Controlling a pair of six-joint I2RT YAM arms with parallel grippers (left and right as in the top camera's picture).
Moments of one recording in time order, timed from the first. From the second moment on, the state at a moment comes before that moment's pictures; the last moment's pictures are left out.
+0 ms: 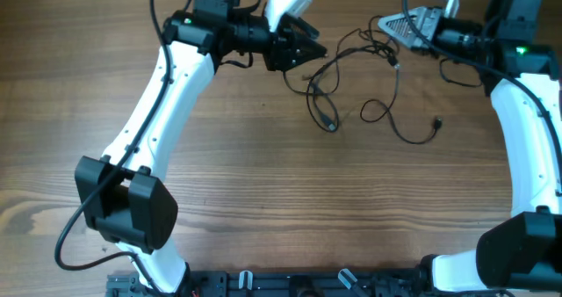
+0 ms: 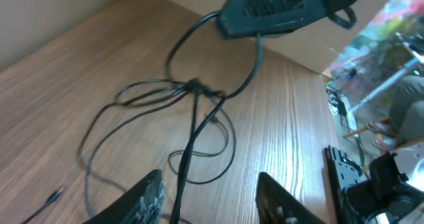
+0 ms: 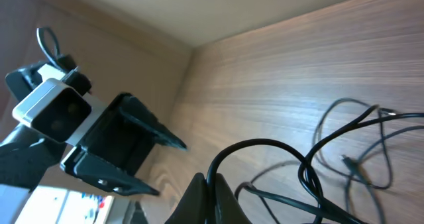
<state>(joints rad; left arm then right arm) -0.33 1.88 1.77 -0.67 1.02 0.36 -0.08 1.62 1.48 -0.54 -1.06 0.39</state>
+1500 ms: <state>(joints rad) -0.39 1.95 1.77 -0.60 1.02 0.39 -0.01 1.62 1.48 -0.41 -1.14 0.47</state>
